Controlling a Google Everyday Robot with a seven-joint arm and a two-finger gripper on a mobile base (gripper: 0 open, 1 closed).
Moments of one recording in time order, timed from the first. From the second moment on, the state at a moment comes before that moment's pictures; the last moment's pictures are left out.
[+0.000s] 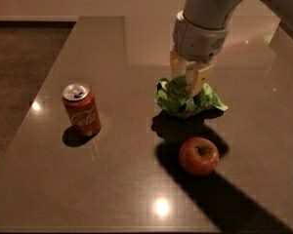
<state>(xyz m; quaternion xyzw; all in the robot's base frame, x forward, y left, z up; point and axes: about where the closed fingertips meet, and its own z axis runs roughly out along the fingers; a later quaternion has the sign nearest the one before) 0.513 -0.099 0.930 -0.88 0.47 -0.01 0.09</state>
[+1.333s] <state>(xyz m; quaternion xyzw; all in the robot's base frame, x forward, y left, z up) 0.502 -0.140 0.910 -0.87 0.48 0.02 0.08</state>
